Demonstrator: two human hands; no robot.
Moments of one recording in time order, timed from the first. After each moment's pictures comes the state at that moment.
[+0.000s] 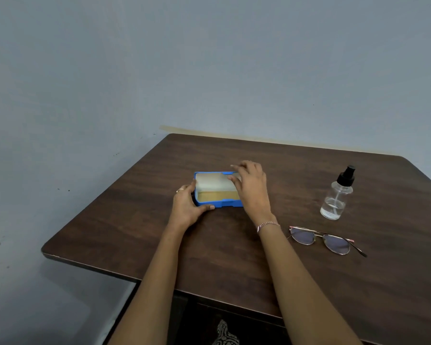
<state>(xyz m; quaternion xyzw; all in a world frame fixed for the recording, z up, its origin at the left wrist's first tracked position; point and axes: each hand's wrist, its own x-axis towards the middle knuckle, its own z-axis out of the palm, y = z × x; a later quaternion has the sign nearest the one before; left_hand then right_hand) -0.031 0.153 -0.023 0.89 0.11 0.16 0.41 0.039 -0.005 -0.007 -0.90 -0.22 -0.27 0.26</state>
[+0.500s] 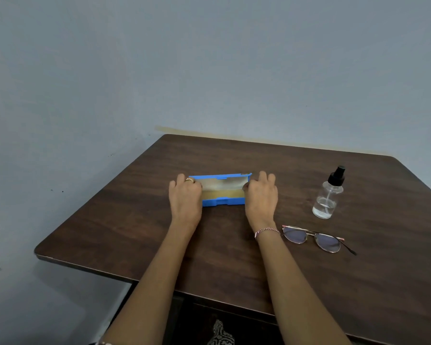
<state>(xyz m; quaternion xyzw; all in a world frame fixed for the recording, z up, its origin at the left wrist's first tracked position) -0.025 0.128 -0.004 0.96 0.11 0.26 -0.03 0.024 -0.023 -0.010 -0.96 -0.03 -0.25 0.11</state>
